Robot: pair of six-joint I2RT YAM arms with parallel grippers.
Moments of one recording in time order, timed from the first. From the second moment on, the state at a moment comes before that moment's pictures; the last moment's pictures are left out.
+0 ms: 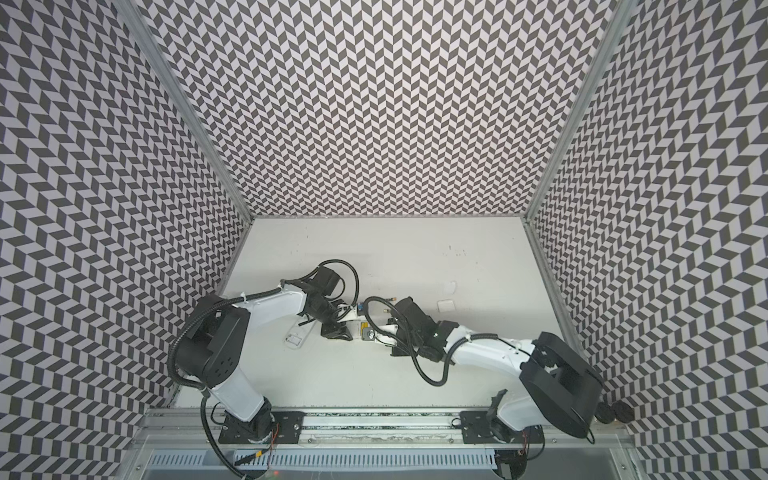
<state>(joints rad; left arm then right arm) -0.46 1.71 0.93 -0.58 0.43 1.02 0.90 1.41 0.68 -0.07 -0.13 -0.72</state>
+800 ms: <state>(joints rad) -0.46 1.71 0.93 -0.58 0.43 1.02 0.90 1.41 0.68 -0.08 -0.11 -0.71</state>
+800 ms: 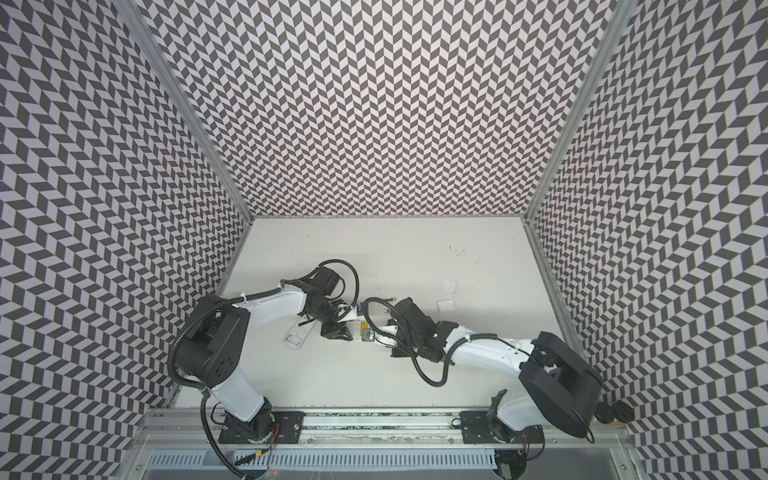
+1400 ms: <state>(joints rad) -0.46 1.71 0.93 -0.58 0.43 1.02 0.99 1.39 0.57 0.12 0.10 -0.78</state>
